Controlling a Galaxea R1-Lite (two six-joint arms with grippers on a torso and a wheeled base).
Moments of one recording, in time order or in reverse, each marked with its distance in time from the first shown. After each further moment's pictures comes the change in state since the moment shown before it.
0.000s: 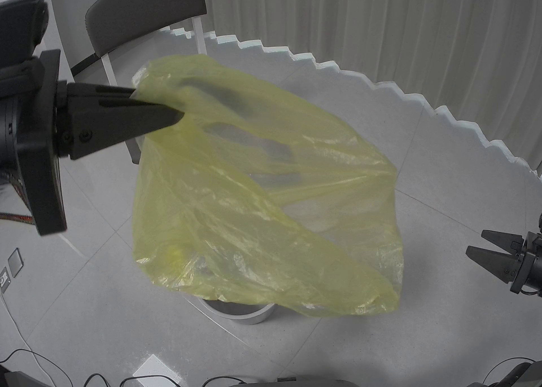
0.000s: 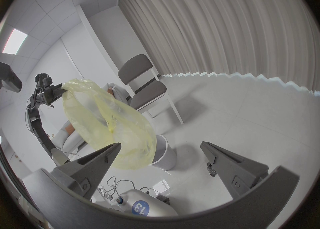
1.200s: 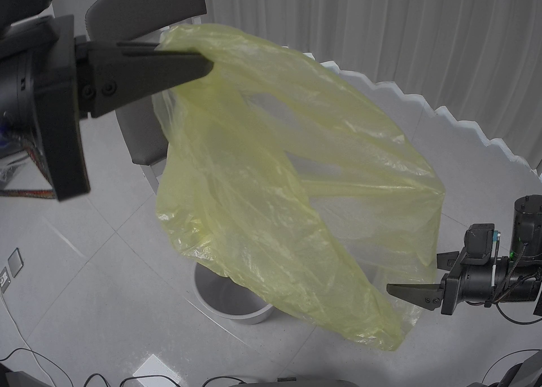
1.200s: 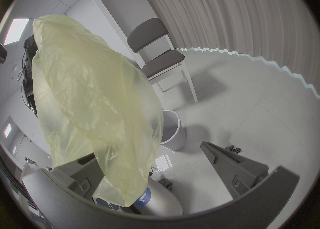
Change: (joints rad) left arm -0.059 0.032 -0.008 -0.132 0.053 0.001; right arm 0.327 0.389 -0.031 -0.144 -0.147 -0.062
